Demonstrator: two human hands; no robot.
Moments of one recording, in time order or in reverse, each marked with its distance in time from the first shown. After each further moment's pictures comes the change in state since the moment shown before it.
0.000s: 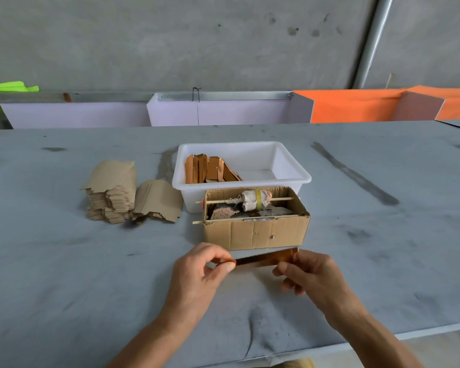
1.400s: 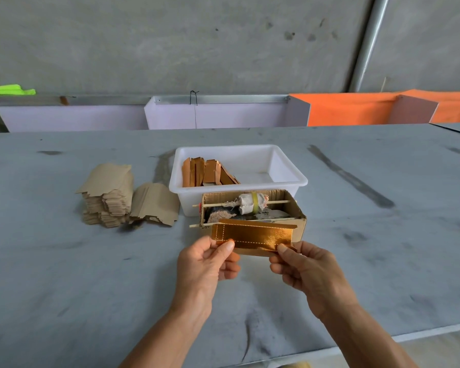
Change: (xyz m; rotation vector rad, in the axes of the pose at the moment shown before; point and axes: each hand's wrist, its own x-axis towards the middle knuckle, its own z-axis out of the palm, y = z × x) left_hand 0.016 0.027 0.015 -0.655 0.124 -0.460; right_hand 0.005 -0.024 0.010 0.403 0.104 0.200
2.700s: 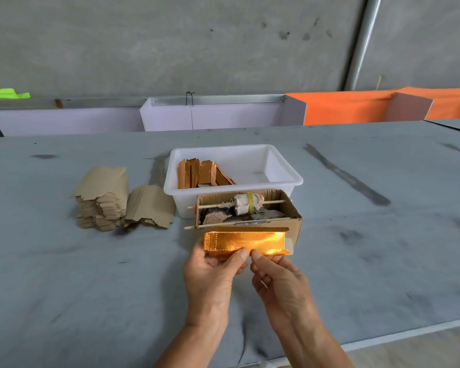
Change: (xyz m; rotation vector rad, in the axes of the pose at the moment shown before) left_hand -0.010 -0.016 0.025 -0.171 0.131 0.147; right_hand -0.009 0.028 0.037 0.496 0.020 0.024
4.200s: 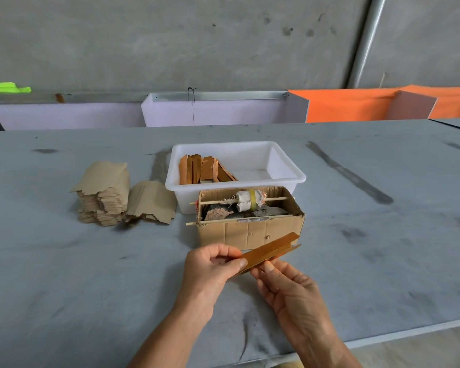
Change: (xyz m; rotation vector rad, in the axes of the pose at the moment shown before) left_hand 0.014 0.007 -0.016 0.341 -0.208 -0.199; right_hand -0.002 0.005 -0.023 0.056 -0.109 0.071
